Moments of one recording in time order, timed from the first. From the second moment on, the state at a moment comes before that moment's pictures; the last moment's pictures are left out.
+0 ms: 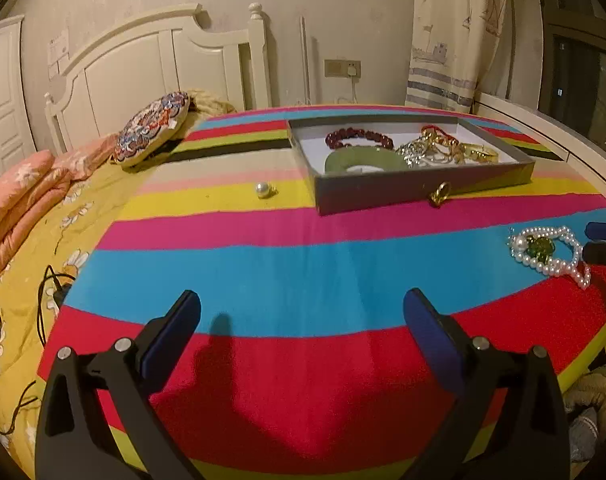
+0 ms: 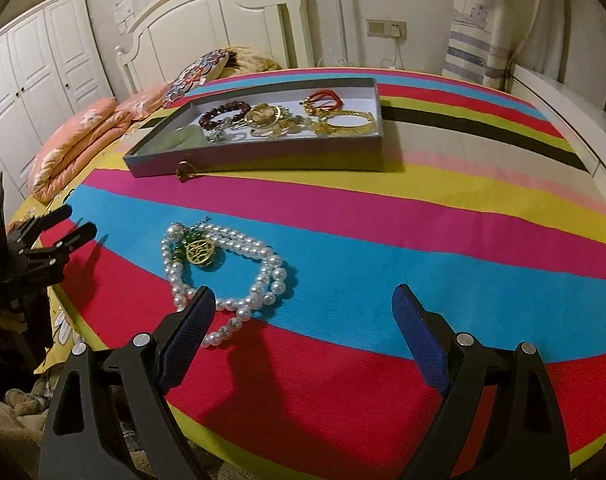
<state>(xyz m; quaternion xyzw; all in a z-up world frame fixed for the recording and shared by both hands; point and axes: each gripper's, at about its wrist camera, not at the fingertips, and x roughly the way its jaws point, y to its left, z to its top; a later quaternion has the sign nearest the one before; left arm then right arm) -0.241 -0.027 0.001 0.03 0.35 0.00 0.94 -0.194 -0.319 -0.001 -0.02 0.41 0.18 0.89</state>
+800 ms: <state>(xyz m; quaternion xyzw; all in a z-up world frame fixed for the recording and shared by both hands) -0.168 0.038 0.036 -0.02 0.37 0.01 0.93 -0.194 -0.324 0.001 -0.01 0.40 0.18 0.90</state>
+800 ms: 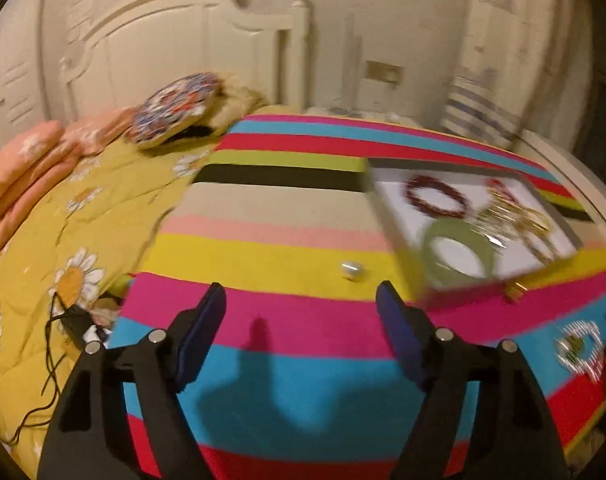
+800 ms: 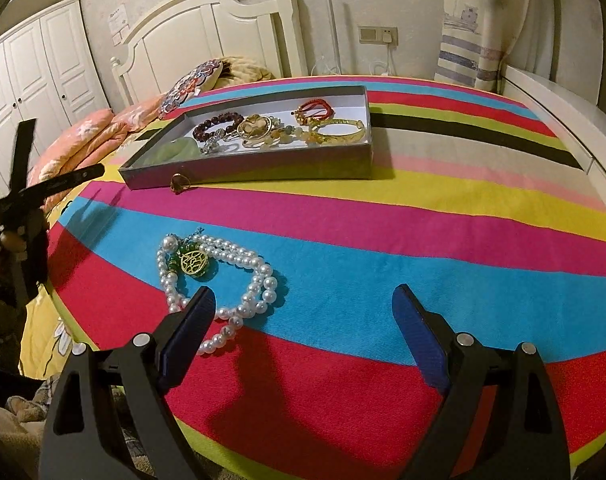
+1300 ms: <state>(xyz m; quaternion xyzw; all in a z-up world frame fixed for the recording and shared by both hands) -0.174 -0.006 0.035 0.04 0.38 -0.05 0.92 -0.192 -0.326 0.000 0.00 0.40 0.18 0.90</state>
